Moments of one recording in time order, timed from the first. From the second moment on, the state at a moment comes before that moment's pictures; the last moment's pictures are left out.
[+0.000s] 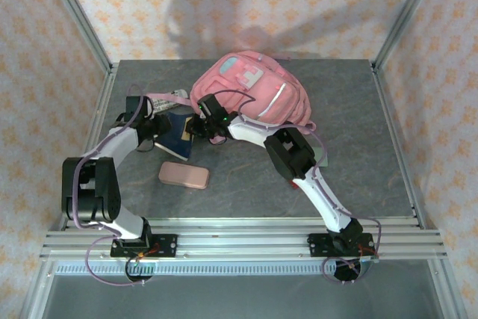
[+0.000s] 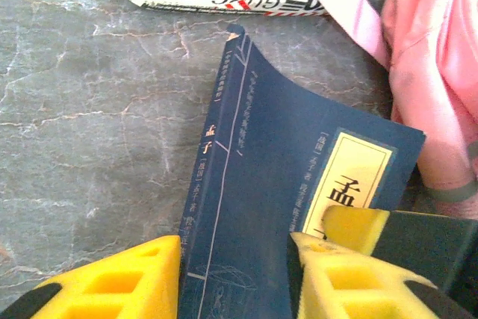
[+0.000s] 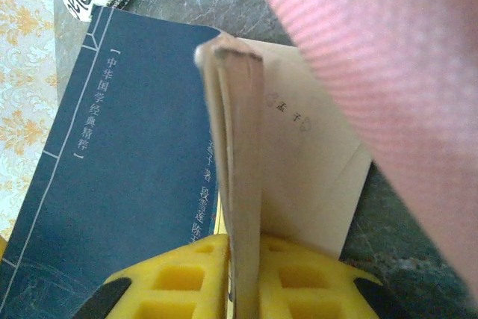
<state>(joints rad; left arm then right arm) 0.09 1.53 0.89 -0.28 0.16 -0.43 0.80 2.52 1.97 -0.17 -0.36 0.95</state>
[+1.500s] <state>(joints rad) 0.08 1.70 0.91 -0.29 0.11 -0.44 0.81 2.49 1.93 -0.15 -0.27 0.94</state>
